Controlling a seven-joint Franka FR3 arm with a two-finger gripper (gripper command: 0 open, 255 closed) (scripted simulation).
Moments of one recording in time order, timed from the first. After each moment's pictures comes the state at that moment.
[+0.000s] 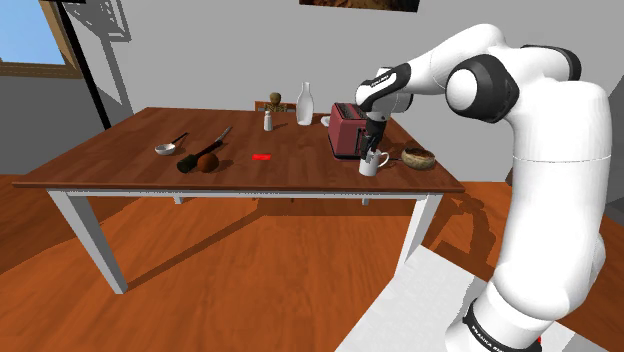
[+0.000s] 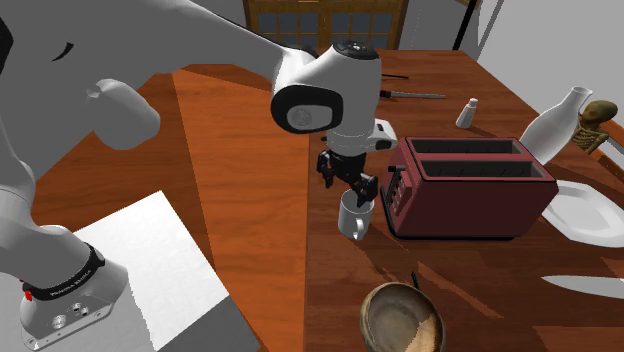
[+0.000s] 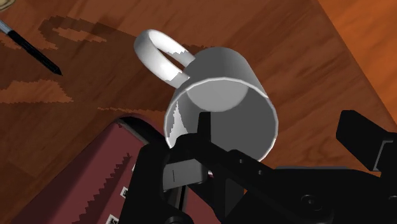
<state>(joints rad) -0.21 0.38 -0.38 -1.74 0.20 2.13 -0.77</state>
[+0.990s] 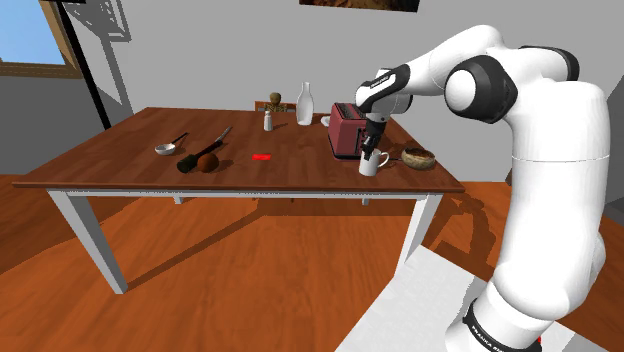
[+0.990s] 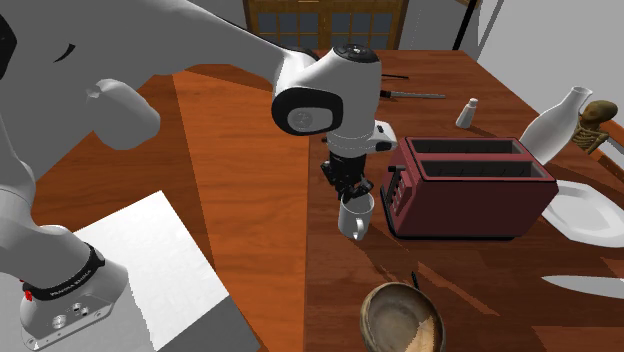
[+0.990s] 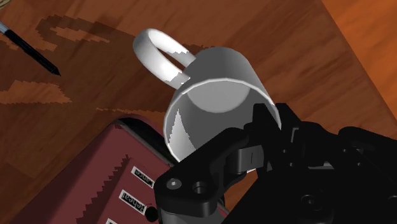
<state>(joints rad) -0.21 0.39 -0.38 -1.74 0.21 2.14 -0.77</state>
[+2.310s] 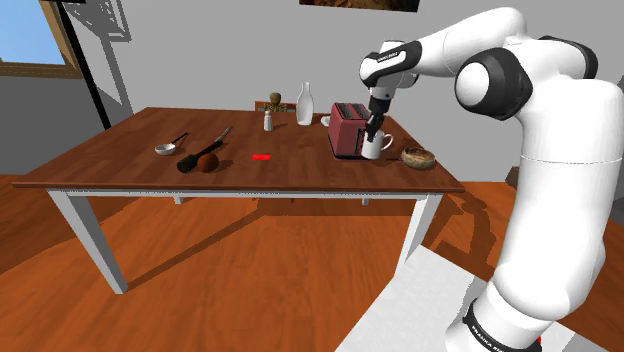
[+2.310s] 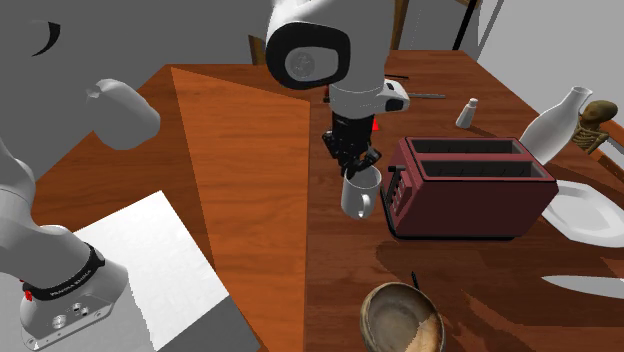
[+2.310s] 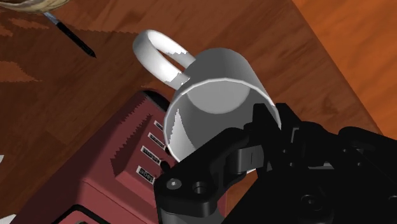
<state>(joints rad) -0.20 0.33 -0.39 -1.61 0.17 1.95 -0.74</state>
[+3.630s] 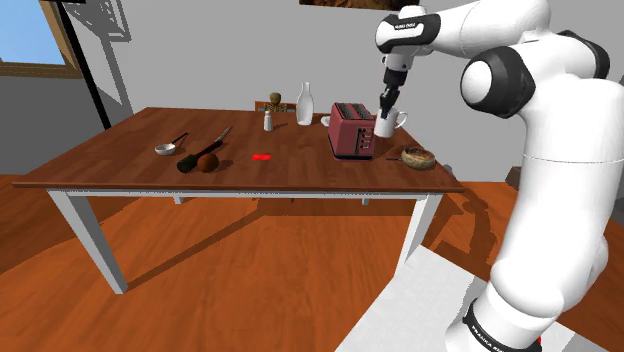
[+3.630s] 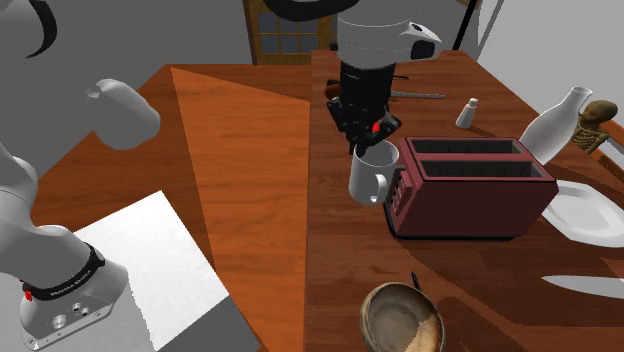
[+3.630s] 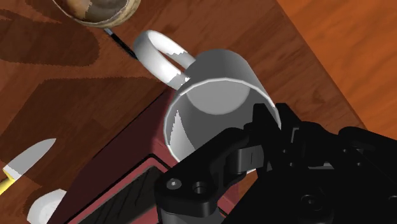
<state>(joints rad) -0.26 0.31 -0.42 -1.38 0.17 1.71 -0.79</state>
